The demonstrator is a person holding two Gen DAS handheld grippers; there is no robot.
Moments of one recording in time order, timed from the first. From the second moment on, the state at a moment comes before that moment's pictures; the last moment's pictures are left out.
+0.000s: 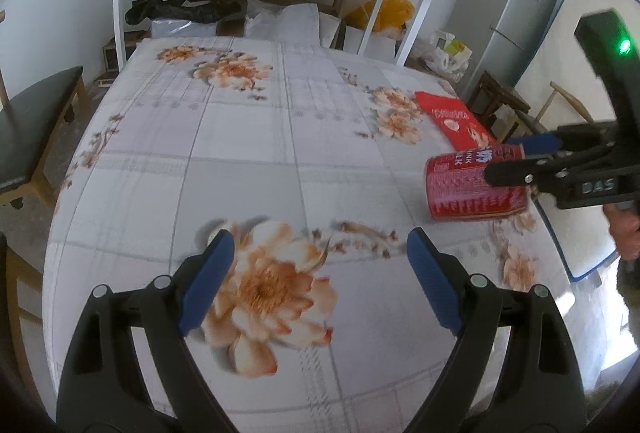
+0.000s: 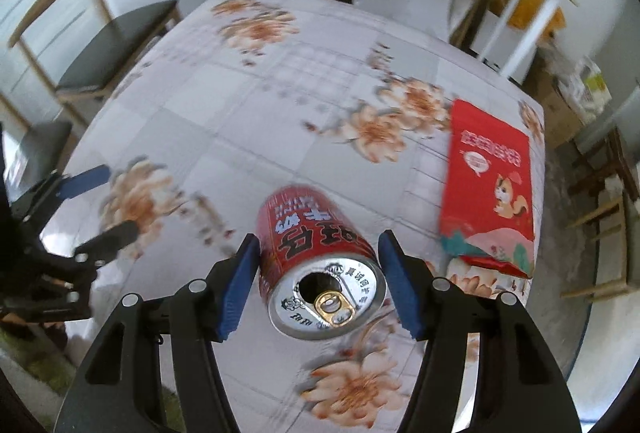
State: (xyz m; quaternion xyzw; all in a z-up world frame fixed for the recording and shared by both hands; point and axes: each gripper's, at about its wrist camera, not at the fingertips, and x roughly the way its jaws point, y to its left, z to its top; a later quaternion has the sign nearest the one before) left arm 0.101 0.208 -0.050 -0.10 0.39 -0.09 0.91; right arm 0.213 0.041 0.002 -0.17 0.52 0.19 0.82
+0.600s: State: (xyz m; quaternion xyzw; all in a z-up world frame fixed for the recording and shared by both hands) left arm 0.076 0.184 -0.053 -0.08 0.39 -0.16 0.90; right arm 0.183 0.050 0.008 -0.10 0.49 0.26 0.83
